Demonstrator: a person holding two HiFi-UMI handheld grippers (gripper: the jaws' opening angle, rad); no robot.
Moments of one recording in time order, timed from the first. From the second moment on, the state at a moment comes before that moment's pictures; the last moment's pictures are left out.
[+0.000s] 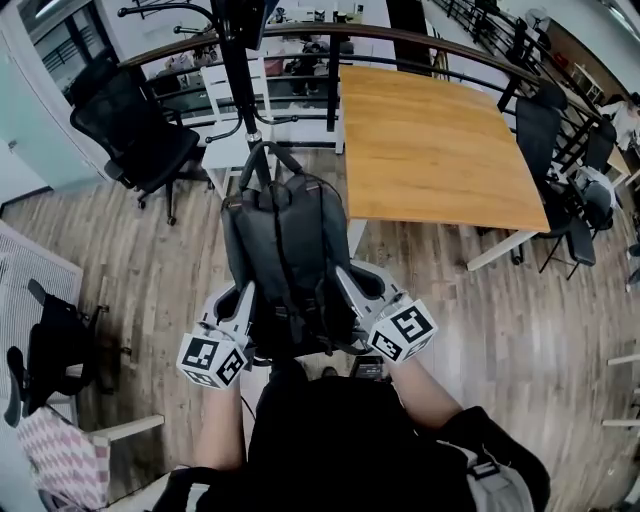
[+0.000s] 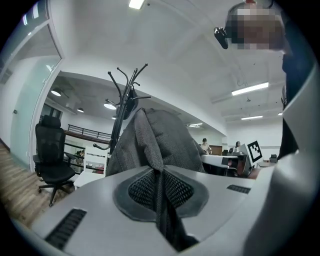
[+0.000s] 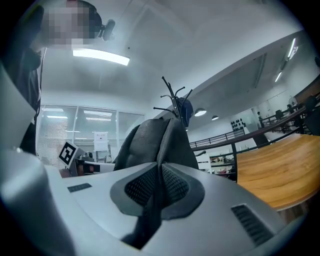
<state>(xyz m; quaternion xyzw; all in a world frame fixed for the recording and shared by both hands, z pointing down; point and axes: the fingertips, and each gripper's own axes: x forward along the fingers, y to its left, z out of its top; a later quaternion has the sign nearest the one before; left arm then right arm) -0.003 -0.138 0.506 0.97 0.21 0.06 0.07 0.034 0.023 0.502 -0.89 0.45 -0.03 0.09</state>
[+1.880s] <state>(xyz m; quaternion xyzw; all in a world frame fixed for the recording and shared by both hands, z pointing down) -0.079 -0.143 0.487 0.97 0.22 0.05 0.07 -0.043 0.021 0.482 -0.87 0.48 -0.02 0.09</state>
